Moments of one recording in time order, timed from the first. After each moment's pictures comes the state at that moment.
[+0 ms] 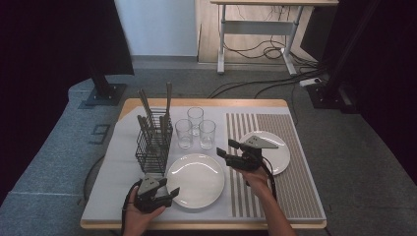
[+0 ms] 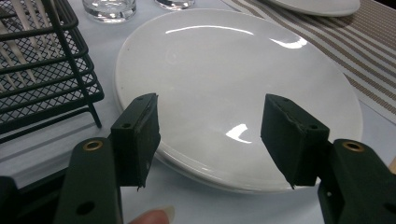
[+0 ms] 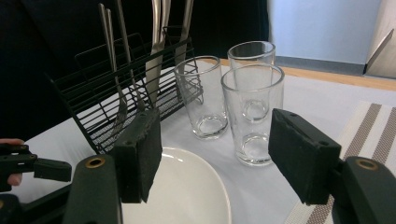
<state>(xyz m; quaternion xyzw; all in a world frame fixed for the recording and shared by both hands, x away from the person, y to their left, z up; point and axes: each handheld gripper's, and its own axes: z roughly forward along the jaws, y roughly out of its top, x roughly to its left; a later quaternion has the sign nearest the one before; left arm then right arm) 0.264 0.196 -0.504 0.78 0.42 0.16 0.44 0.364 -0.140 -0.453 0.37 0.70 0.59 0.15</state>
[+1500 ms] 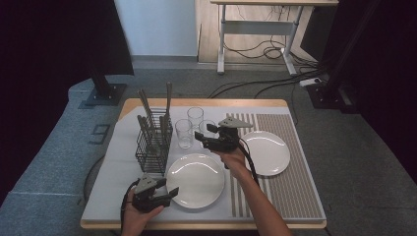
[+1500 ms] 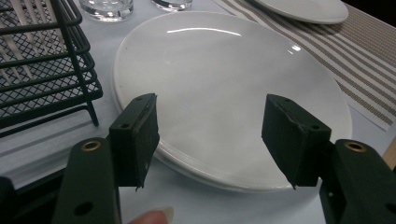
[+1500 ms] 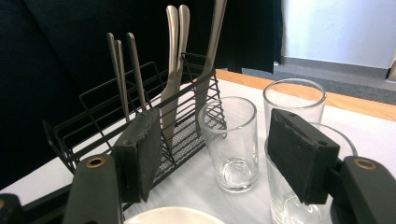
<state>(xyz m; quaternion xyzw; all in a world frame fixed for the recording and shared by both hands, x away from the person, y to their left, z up) 0.266 0.203 -0.505 0.77 0.42 0.14 0.46 0.406 -0.074 -0.419 0.36 0.71 0.59 0.13</state>
